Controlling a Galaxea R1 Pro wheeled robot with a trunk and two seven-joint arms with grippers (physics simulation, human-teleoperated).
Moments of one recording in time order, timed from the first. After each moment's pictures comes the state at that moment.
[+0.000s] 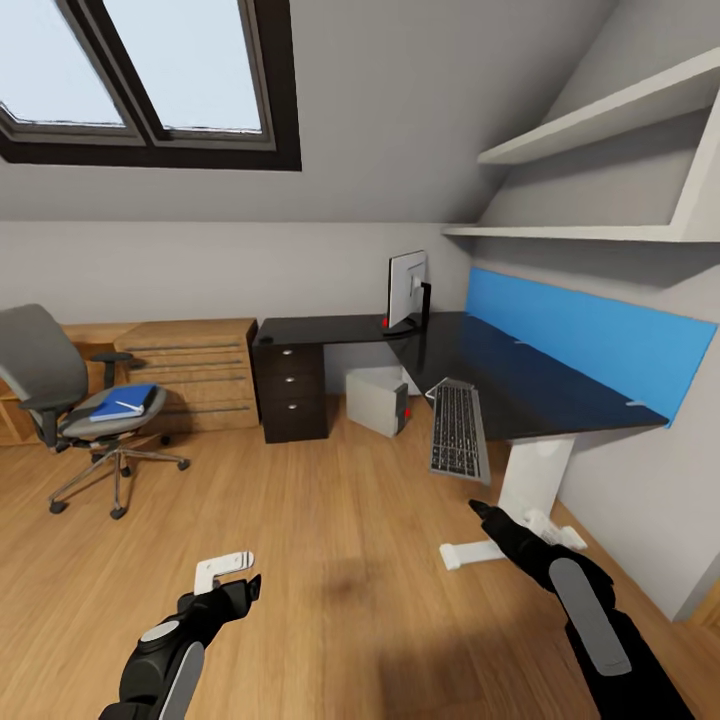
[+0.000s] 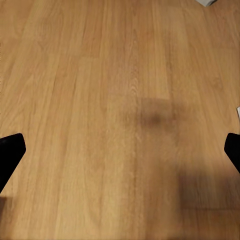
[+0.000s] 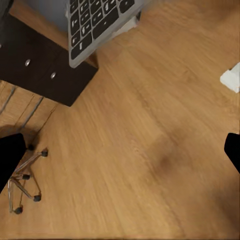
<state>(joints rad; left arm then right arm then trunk) -0.11 -0.05 -0.01 -1.50 0.21 0.63 0.22 -0.35 -0.09 -0.05 -1.30 -0.99 0.50 -0.29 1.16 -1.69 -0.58</state>
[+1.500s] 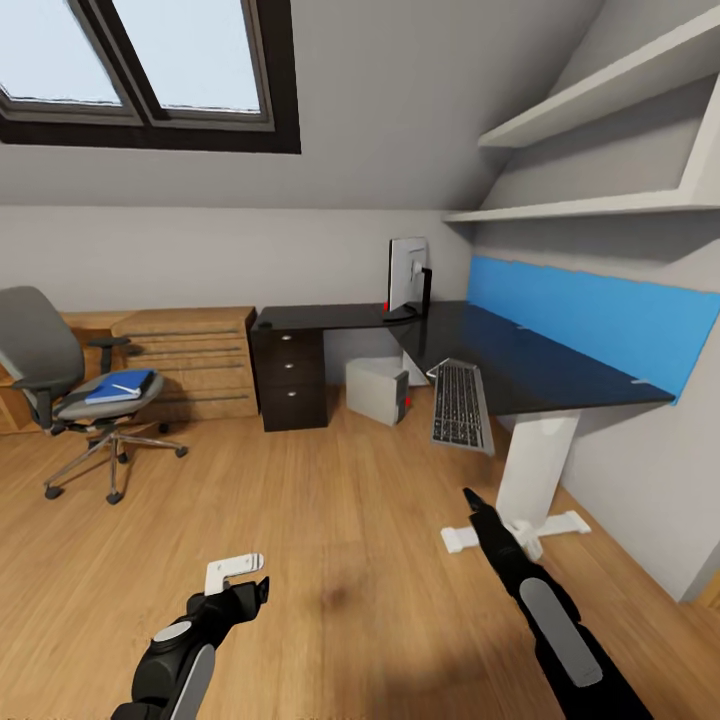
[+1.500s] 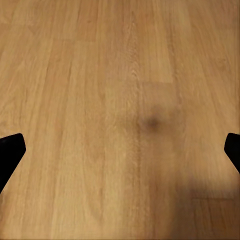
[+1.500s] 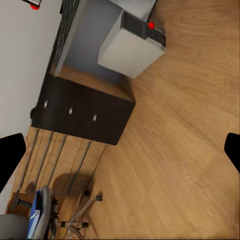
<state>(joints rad) -0.11 -0.05 -0.06 -1.49 0.21 0.63 0.25 -0.35 -0.07 0.09 -1.14 -1.24 0.05 -0.10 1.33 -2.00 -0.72</state>
